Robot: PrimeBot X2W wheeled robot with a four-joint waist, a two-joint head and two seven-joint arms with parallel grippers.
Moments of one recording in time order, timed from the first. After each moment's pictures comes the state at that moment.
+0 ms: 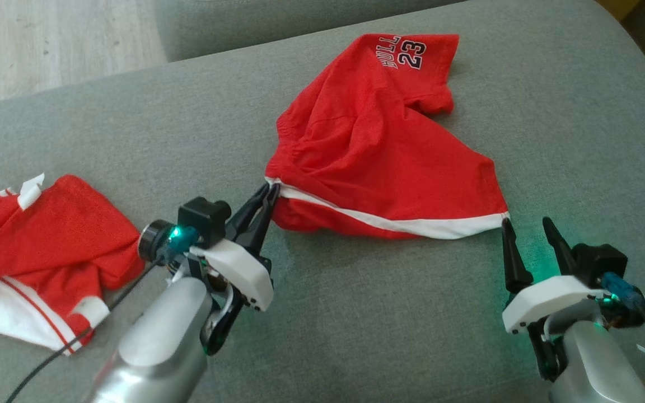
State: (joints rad) left arm -0.53 0.17 -0.67 0.58 -0.52 -0.10 -0.08; right arm -0.26 -0.05 -0.02 0.64 0.11 0.13 -0.23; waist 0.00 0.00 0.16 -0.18
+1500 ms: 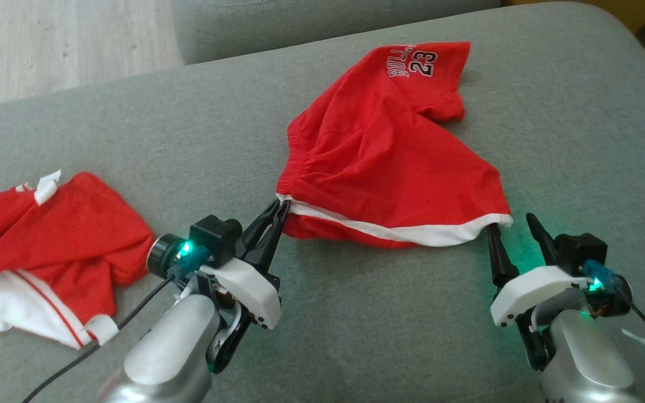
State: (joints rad) left arm -0.47 0.19 -0.71 0.50 -0.52 -0.06 -0.09; right arm -0.33 -0.05 0.02 0.76 0.09 0.13 -0.23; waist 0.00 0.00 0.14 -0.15
